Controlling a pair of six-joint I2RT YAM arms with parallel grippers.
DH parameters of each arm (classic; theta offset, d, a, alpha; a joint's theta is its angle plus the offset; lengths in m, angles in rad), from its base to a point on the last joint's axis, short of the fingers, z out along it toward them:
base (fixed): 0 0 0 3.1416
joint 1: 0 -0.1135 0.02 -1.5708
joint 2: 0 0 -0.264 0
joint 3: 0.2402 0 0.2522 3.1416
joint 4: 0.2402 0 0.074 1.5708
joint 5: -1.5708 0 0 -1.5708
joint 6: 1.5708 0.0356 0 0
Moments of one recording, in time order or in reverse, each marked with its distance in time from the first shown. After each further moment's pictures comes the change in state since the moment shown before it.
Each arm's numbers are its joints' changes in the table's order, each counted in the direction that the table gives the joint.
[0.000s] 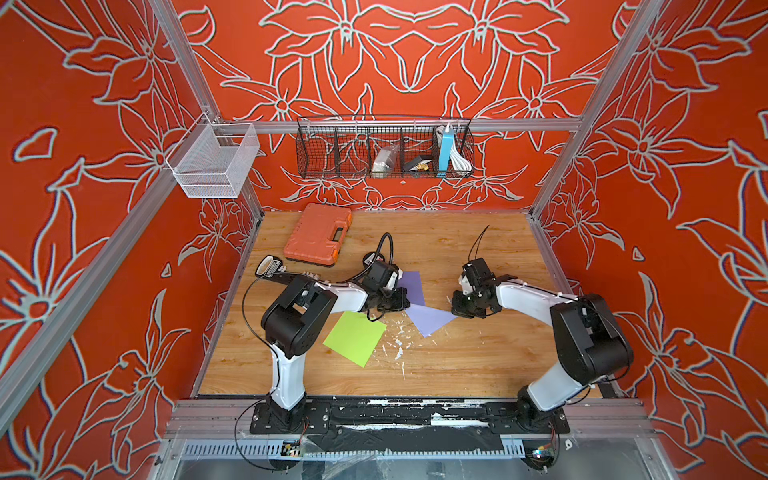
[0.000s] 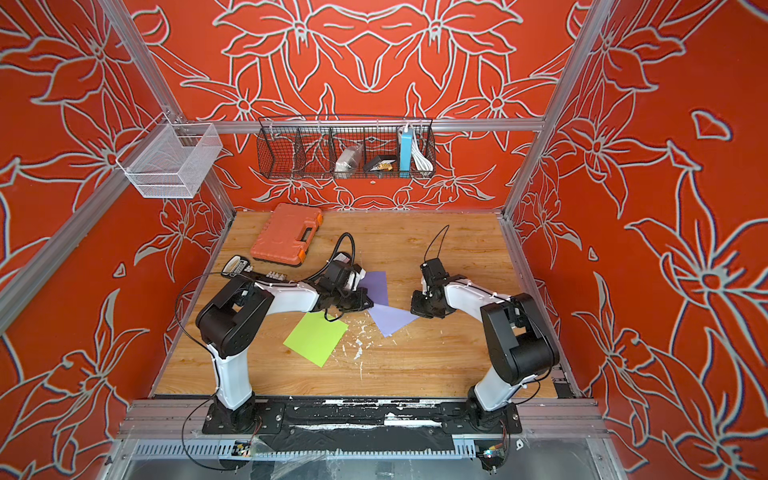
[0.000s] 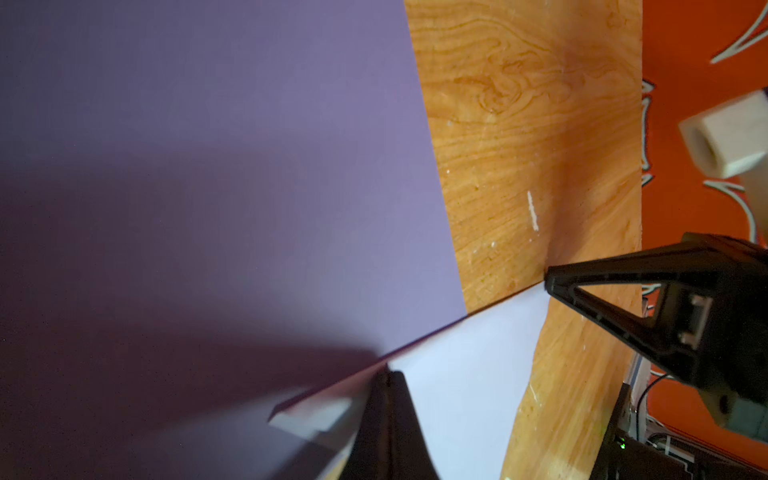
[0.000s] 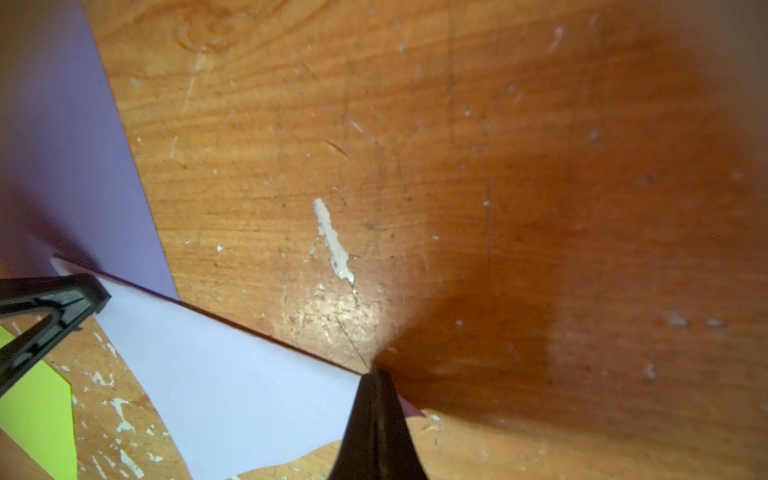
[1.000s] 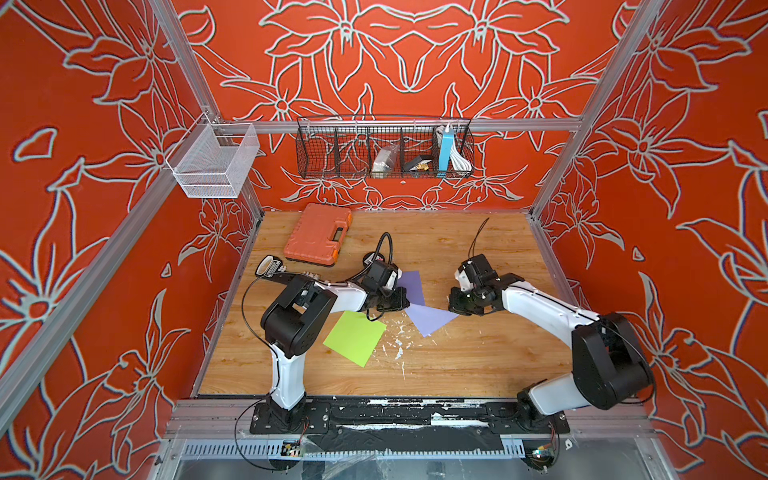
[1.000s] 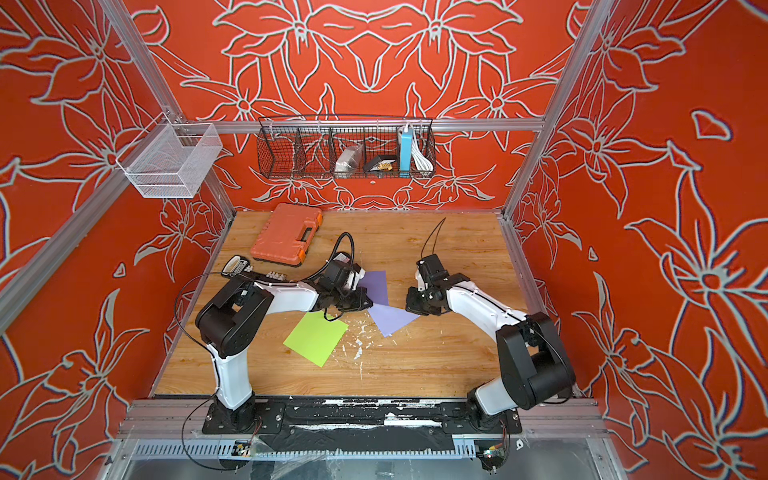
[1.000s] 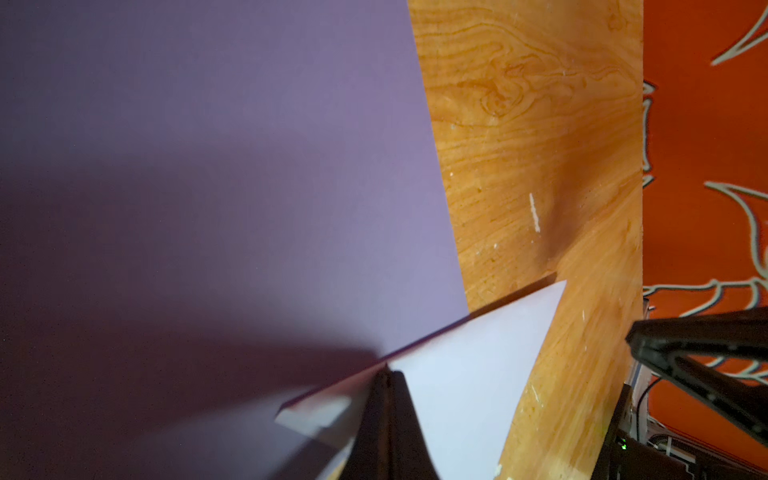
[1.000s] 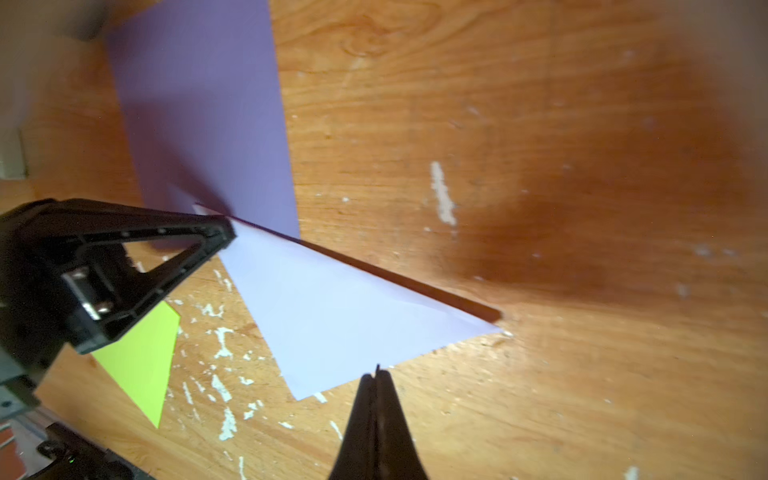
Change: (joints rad) left arm -0.003 0.000 0.000 0.001 -0.004 0.005; right arm -0.090 0.117 0.056 0.053 0.061 0.052
